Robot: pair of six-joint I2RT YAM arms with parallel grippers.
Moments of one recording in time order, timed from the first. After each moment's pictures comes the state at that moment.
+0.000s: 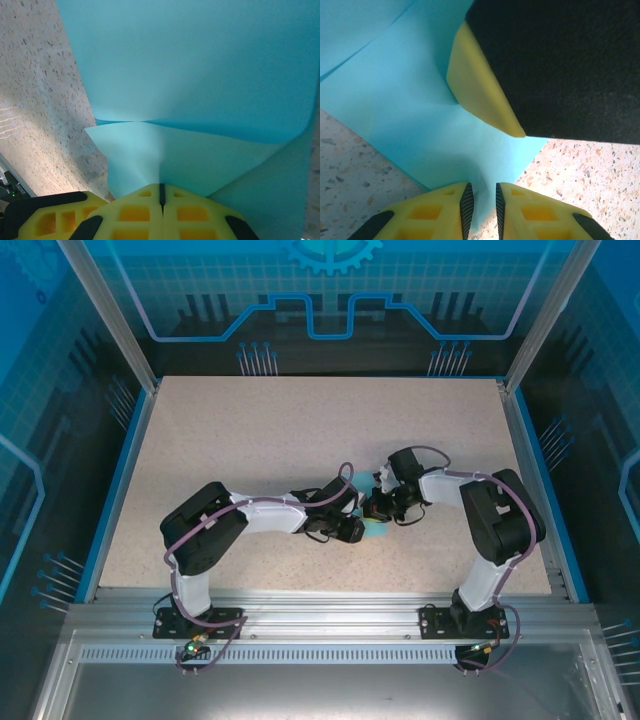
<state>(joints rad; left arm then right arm) -0.87 1.88 1.03 -0.17 0.23 -0.53 0.35 1.77 0.86 -0.37 -0.60 0.48</state>
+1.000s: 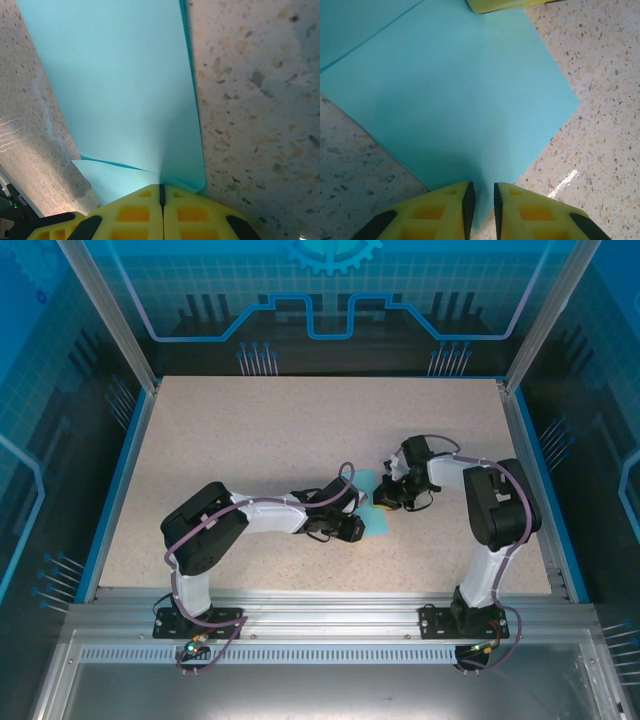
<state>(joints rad) -0.87 1.88 1.03 -0.16 0.21 -0.53 0.22 1.86 1.00 -0.49 -0.61 0.37</state>
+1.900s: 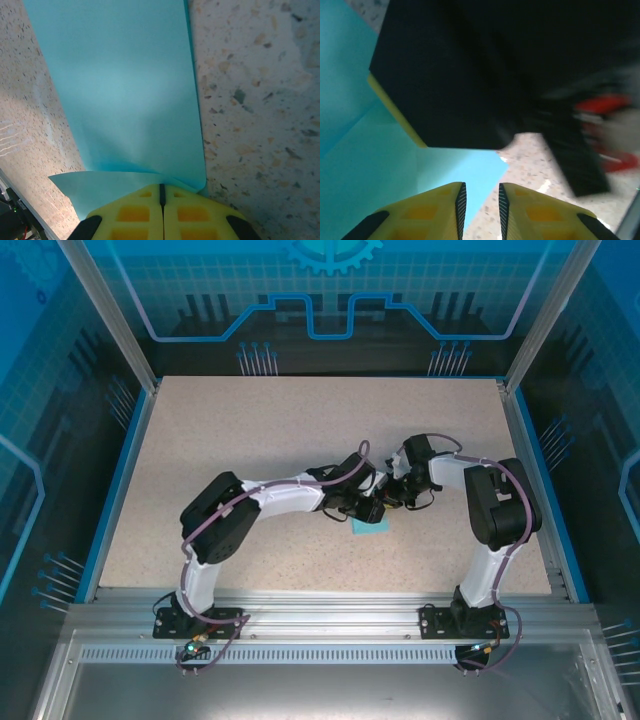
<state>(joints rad) -0.83 2.03 1.35 -0.30 0.33 -0.45 0.21 1.86 1.00 -0.48 -0.61 0.36</state>
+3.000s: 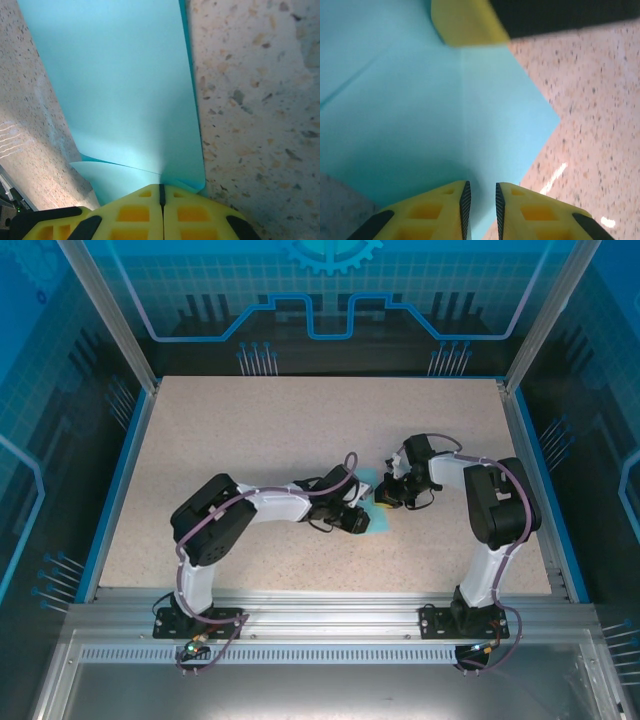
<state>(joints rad) -0.81 1.95 1.10 -0.16 0.35 -0.42 0.21 1.87 1.01 -0.49 -0.61 0.37</state>
